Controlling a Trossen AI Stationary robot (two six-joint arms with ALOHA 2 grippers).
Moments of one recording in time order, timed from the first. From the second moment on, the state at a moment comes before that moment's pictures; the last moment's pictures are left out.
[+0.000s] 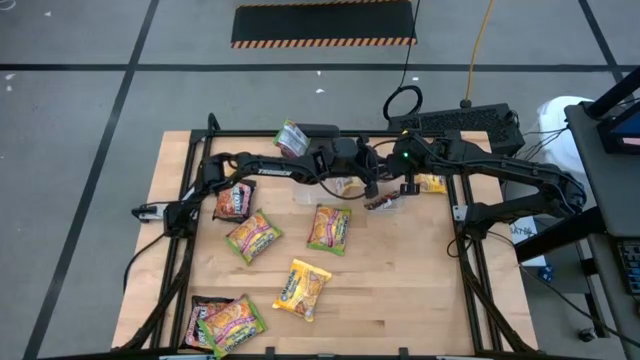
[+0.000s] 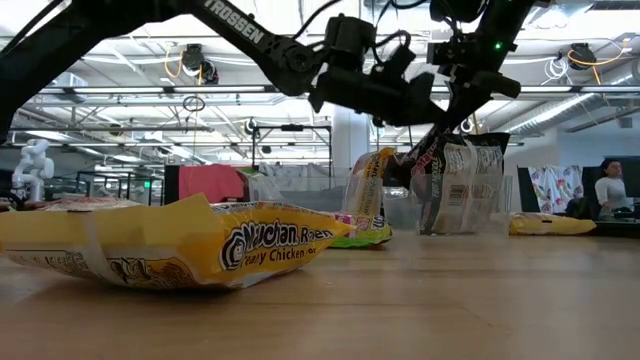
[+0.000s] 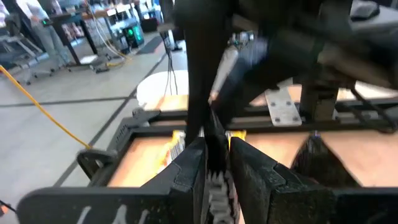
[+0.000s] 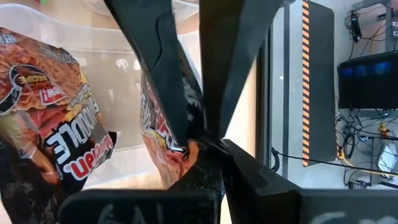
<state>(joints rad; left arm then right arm) 0.25 2.25 1.70 0.37 0.10 0.20 -0.38 1.18 1.01 -0.85 0.31 -0.54</state>
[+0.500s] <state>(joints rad) 0.25 2.25 1.70 0.37 0.06 0.23 -0.38 1.18 1.01 -0.85 0.31 -0.54</state>
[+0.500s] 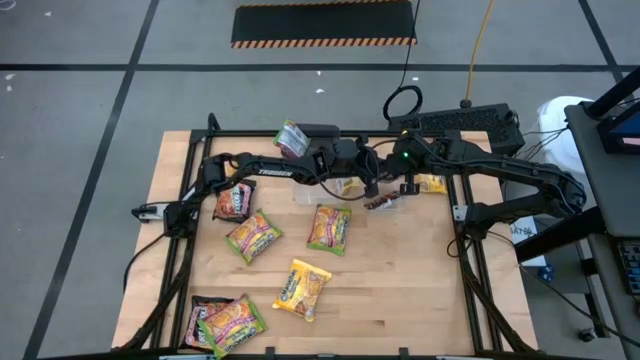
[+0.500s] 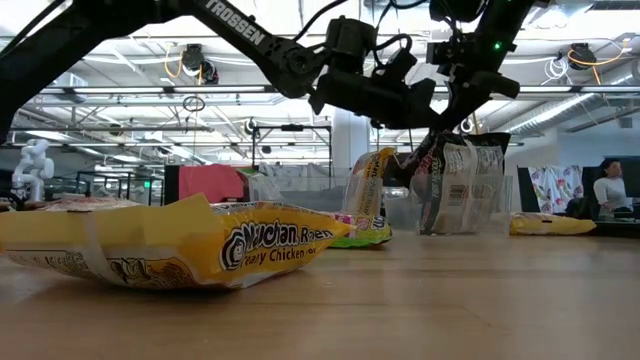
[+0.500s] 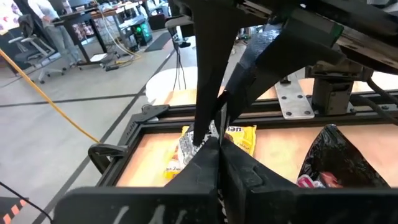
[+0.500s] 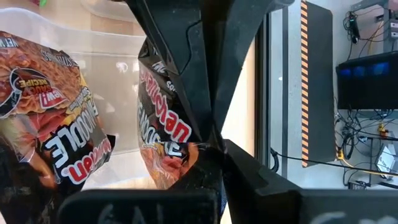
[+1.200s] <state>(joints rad) 0.22 2.26 1.69 0.18 0.11 0.22 -0.38 1.06 1.01 -0.84 0.31 -0.54</state>
